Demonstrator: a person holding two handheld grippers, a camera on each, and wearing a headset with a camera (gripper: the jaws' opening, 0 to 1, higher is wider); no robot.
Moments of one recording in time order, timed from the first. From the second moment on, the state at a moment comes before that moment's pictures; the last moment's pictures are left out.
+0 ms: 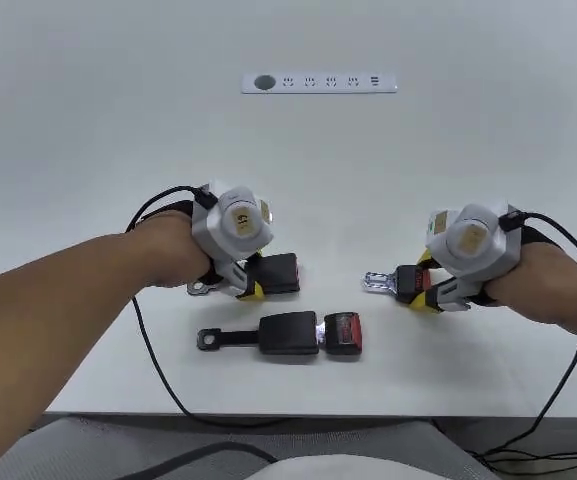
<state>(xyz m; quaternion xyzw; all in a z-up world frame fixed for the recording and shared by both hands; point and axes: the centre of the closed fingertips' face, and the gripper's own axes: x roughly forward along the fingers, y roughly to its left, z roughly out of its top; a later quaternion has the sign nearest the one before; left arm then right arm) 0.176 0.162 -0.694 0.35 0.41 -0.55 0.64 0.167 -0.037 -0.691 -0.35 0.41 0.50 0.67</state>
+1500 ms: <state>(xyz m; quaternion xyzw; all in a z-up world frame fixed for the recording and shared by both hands) 0.094 0.260 -0.639 0.18 0.40 -0.36 0.83 0.097 -0.037 -0.642 -0.18 0.38 0.39 0.82</state>
